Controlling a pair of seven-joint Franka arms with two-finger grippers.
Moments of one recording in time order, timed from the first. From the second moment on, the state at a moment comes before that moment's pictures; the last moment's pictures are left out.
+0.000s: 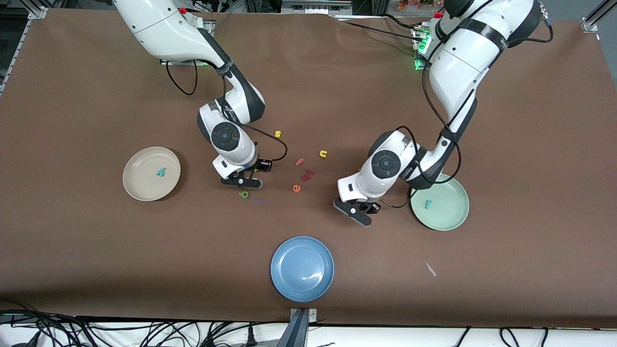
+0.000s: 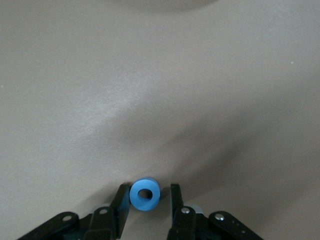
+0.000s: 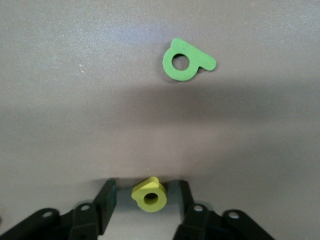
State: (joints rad) left arm -0.25 0.88 -0.31 -1.49 0.28 2.41 -0.06; right arm 0.44 0.63 0.12 -1.85 0.00 2.41 0.65
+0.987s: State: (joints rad) left arm -0.17 0.82 -0.30 -1.45 0.28 2.27 -0.05; right arm 0.44 0.63 0.12 -1.85 0.00 2.41 0.65
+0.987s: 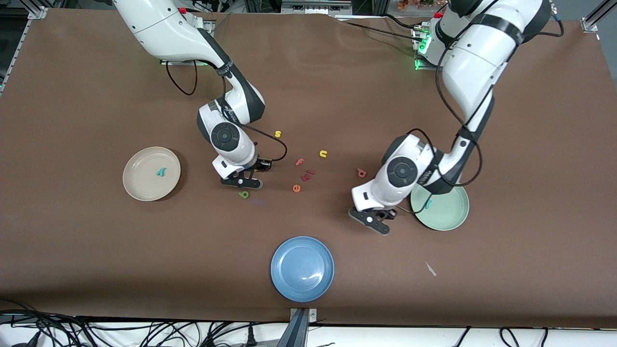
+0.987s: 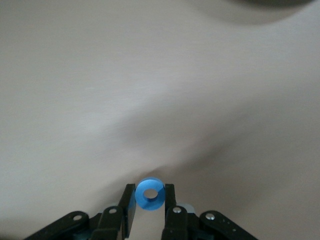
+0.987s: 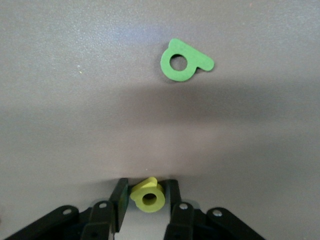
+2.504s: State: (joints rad) left arm 0.12 0.69 -0.35 -1.62 0.28 2.08 0.30; right arm 0.44 0.61 0.08 -1.80 0.00 2.33 0.63
